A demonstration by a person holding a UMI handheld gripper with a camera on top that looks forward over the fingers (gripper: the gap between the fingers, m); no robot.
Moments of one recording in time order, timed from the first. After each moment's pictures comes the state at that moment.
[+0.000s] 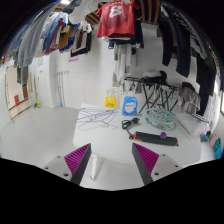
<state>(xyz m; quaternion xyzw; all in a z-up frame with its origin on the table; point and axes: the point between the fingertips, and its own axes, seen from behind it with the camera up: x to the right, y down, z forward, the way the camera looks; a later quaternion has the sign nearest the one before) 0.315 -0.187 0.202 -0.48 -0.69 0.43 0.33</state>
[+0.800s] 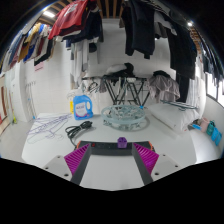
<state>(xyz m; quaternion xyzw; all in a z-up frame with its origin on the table) 0.104 0.025 0.129 -0.57 -0.60 0.40 0.39</state>
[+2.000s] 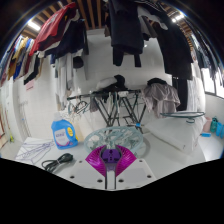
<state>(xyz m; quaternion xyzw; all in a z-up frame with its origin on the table) -0.087 0.094 0.155 -0.57 -0.52 0.47 0.43</state>
